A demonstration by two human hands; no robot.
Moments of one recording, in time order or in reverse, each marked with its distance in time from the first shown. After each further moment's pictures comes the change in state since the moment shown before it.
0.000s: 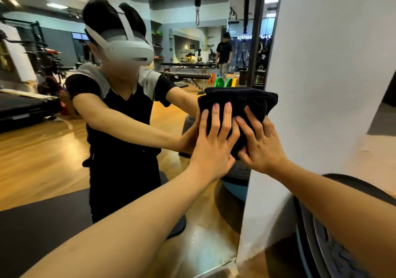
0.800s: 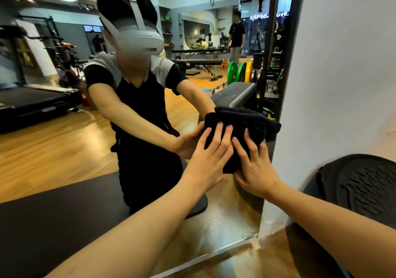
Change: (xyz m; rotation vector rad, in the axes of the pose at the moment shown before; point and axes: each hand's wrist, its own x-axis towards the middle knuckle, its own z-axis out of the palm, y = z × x) left_hand -0.100 -0.040 -0.003 0.166 -0.172 0.197; right_hand -0.055 -0.129 0.005 0.211 -0.308 0.199
